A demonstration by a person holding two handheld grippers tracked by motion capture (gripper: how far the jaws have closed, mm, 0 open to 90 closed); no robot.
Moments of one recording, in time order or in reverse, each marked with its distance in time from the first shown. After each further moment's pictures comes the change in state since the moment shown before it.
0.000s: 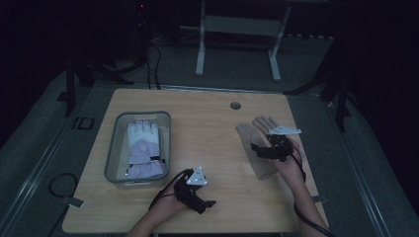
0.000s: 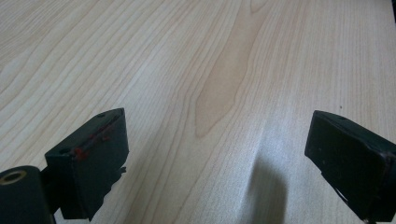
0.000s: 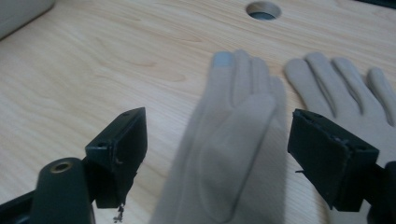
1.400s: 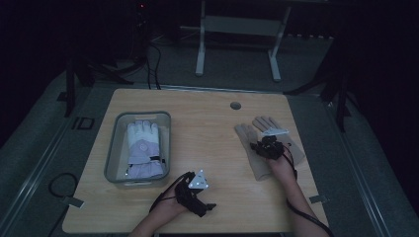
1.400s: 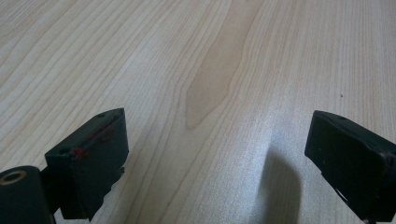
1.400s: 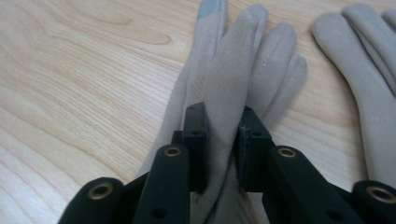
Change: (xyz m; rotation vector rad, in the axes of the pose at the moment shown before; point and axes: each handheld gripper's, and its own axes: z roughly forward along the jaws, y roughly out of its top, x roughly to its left) left arm -0.006 -0.003 0.005 0.020 0.008 0.020; right arm -0.008 -0.018 0.050 0.094 0.003 0.001
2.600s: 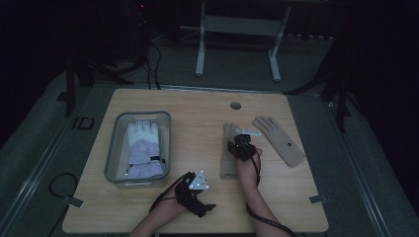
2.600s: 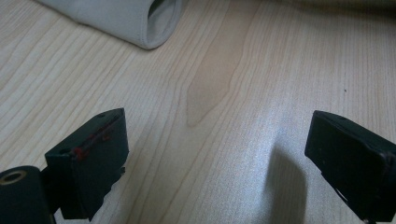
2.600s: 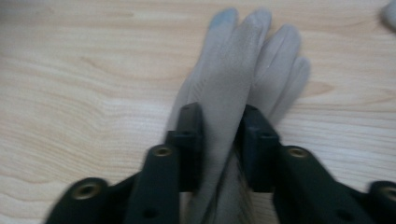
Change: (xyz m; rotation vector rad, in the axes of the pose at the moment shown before) left arm -0.001 0.000 0.001 0.011 0.012 0.021; right arm 0.093 0.029 0.035 -0.029 -0.161 0.271
